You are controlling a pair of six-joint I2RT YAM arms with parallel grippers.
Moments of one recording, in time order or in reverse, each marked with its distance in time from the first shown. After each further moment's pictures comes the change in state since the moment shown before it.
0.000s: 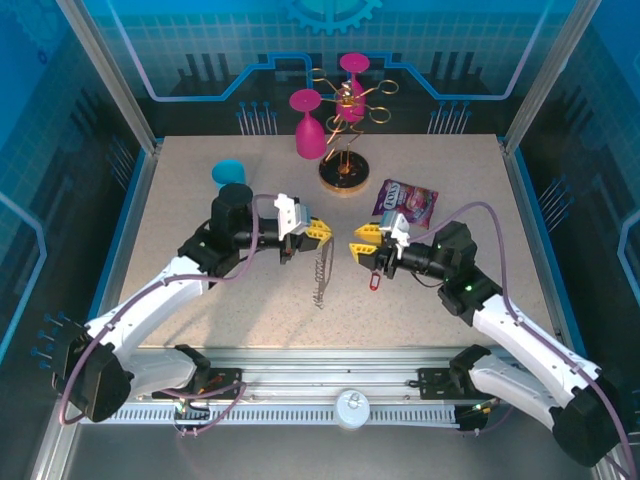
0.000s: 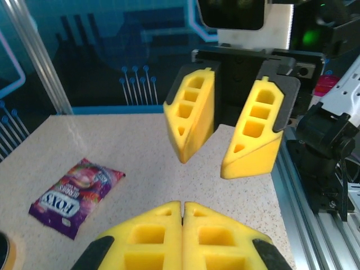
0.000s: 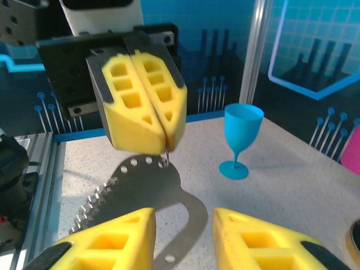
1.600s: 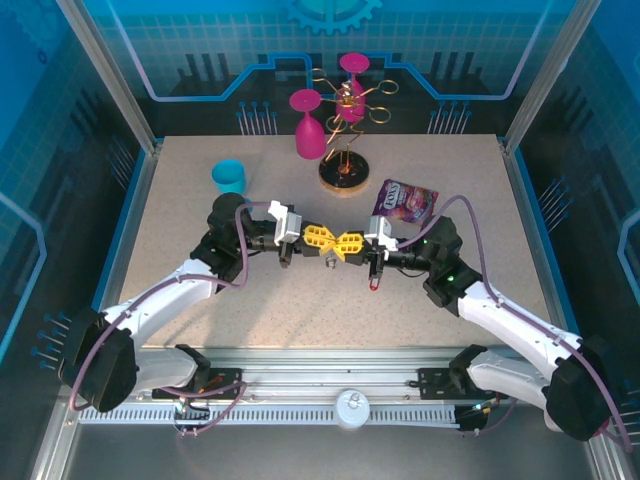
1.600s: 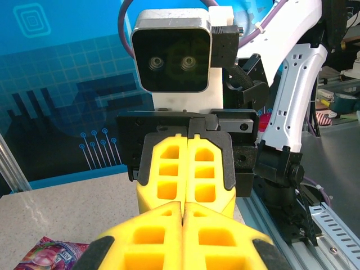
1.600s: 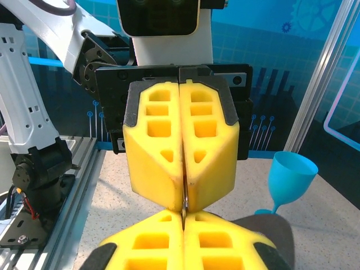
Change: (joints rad) left arm 0.002 0.058 -0.102 0.463 0.229 -0.178; right arm 0.064 0.142 0.032 0.197 -0.149 -0.045
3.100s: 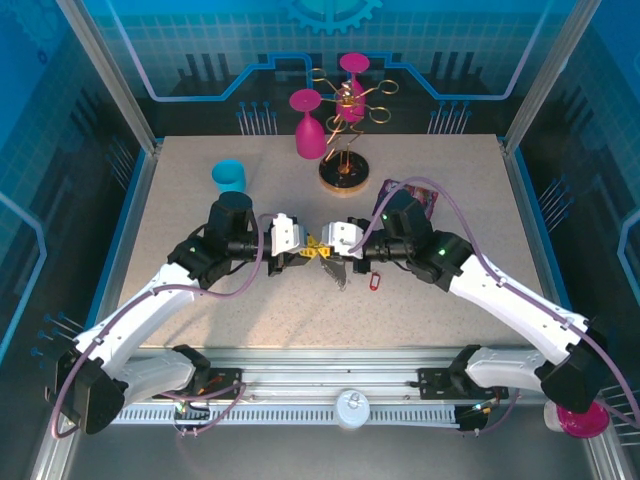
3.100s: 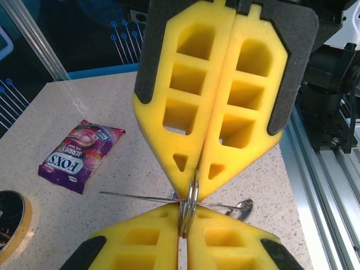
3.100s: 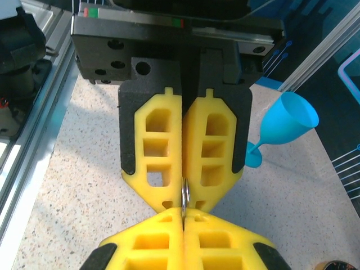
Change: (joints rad) left arm 0.005 -0.129 0.115 -0.808 -0.306 0.449; right arm 0.171 0.138 0.440 -0.819 0.319 -0.517
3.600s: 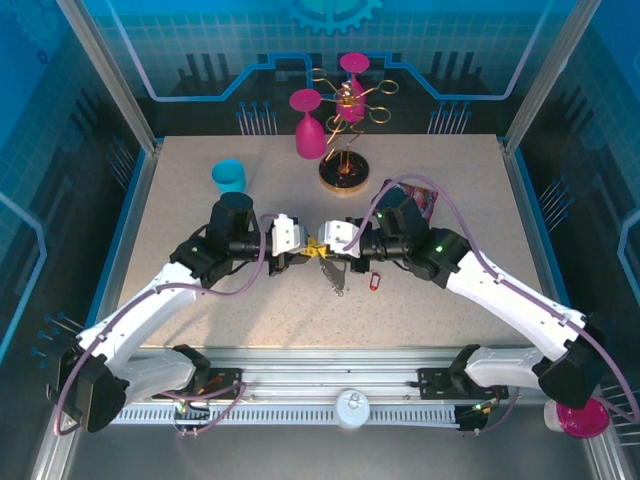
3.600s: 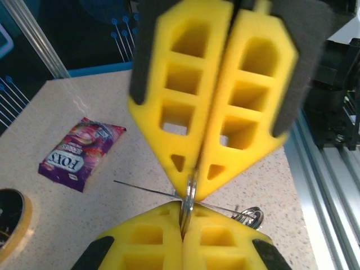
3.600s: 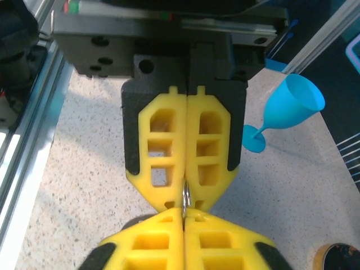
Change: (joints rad) left arm 0.005 0.013 -0.026 0.052 0.004 0.003; right arm 0.012 0.014 0.021 -0.040 0.046 0.018
